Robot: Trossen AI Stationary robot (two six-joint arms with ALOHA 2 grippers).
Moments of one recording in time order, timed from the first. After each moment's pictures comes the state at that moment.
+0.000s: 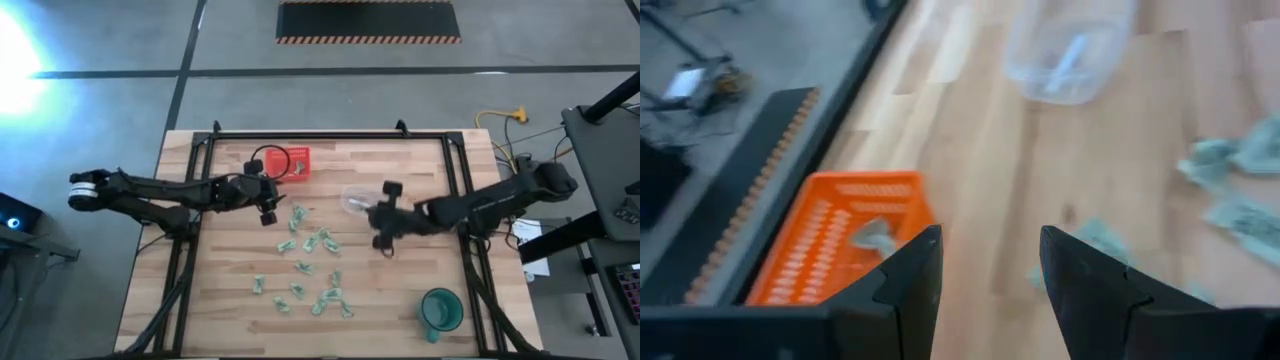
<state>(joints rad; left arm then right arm) 0.10 1.09 0.58 -0.08 -0.34 0.16 0.17 1.32 0.79 -0.35 0.58 0.05</state>
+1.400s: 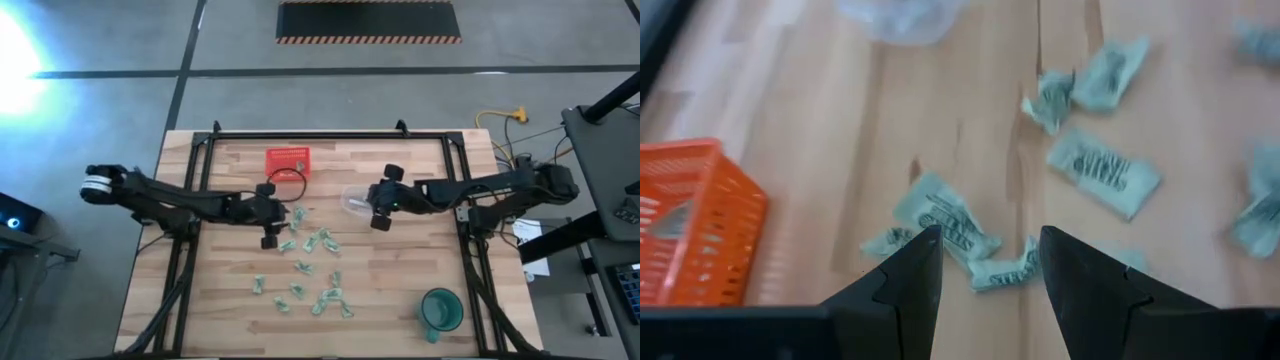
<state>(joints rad) -0.05 1.27 0.61 -0.11 -0.23 0.03 -0.03 1.30 0.75 -0.29 0.41 0.00</state>
